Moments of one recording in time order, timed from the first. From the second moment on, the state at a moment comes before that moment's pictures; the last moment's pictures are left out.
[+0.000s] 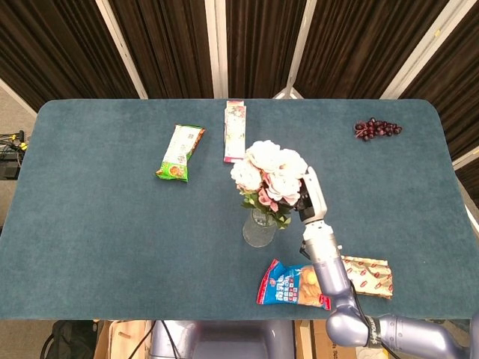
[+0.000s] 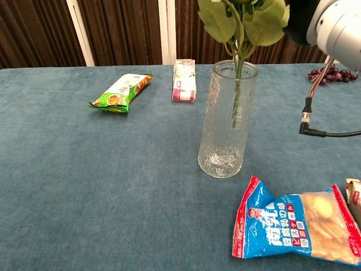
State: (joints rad) left arm 0.17 -0.98 -0.12 -1.71 1.38 1.75 0.00; right arm 0.63 -1.59 0.47 -1.81 -1.10 1.24 0.65
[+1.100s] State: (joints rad) left arm 0.16 -0.98 -0.11 -1.71 1.39 1.73 0.00; right arm 0.56 -1.37 0.37 -1.81 -1.28 0.98 0.86
